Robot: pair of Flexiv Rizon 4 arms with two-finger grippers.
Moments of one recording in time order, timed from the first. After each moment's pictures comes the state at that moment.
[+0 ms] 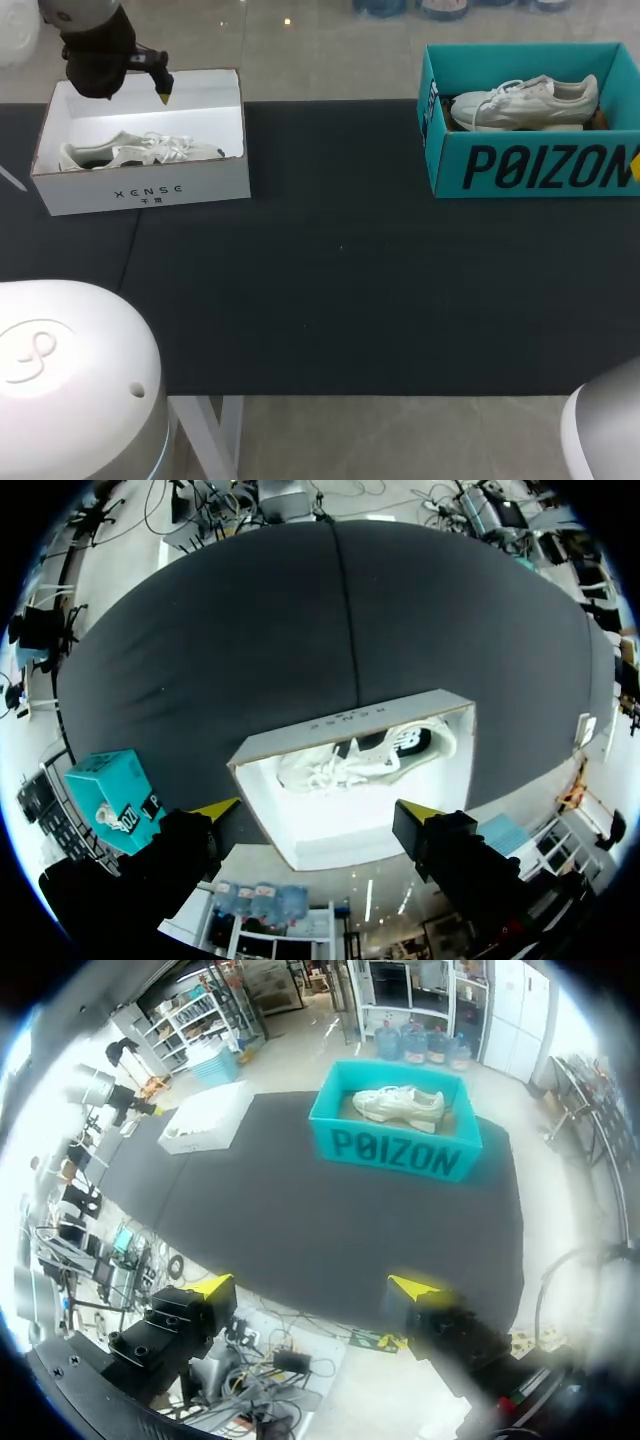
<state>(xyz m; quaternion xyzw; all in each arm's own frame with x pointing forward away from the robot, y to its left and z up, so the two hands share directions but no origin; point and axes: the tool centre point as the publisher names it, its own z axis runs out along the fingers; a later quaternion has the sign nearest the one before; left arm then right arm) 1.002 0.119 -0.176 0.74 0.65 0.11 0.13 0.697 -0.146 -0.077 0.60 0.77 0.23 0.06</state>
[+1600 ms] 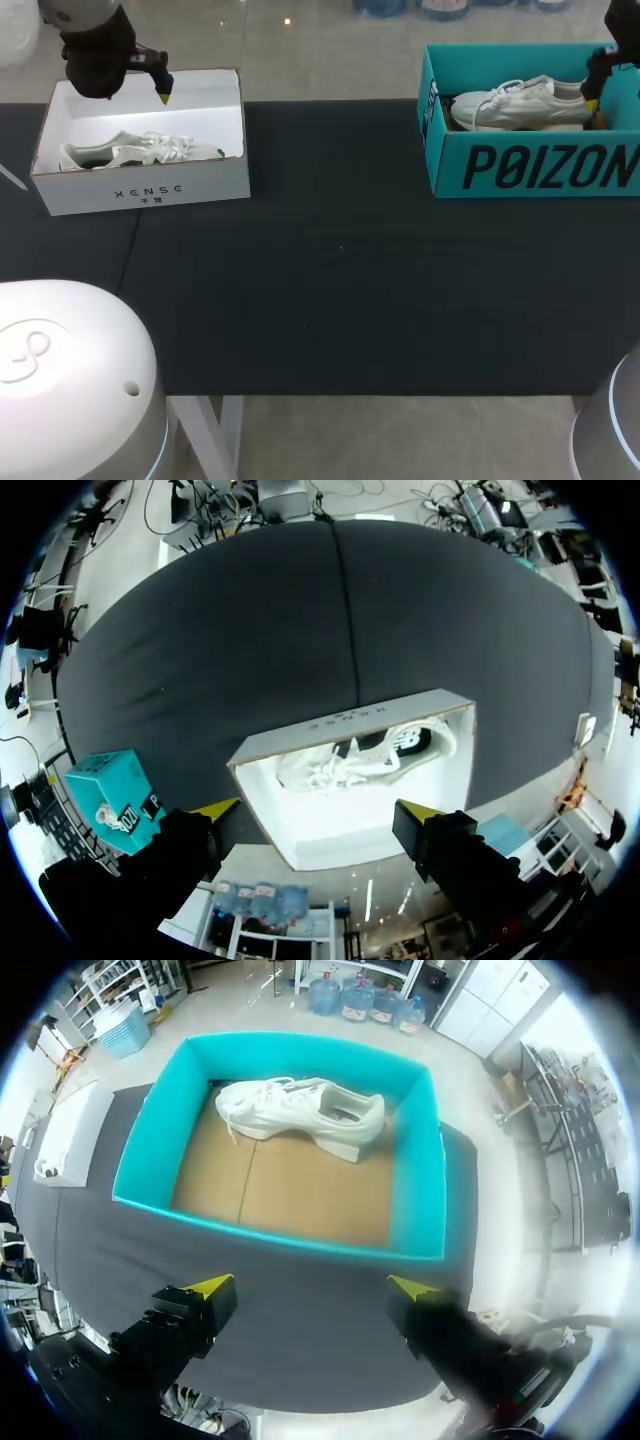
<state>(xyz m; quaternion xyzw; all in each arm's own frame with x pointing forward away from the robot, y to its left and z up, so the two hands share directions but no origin) 1.002 0.119 -0.176 0.74 0.65 0.11 0.13 0.994 -0.237 -0.209 0.65 0.75 0.04 0.08</state>
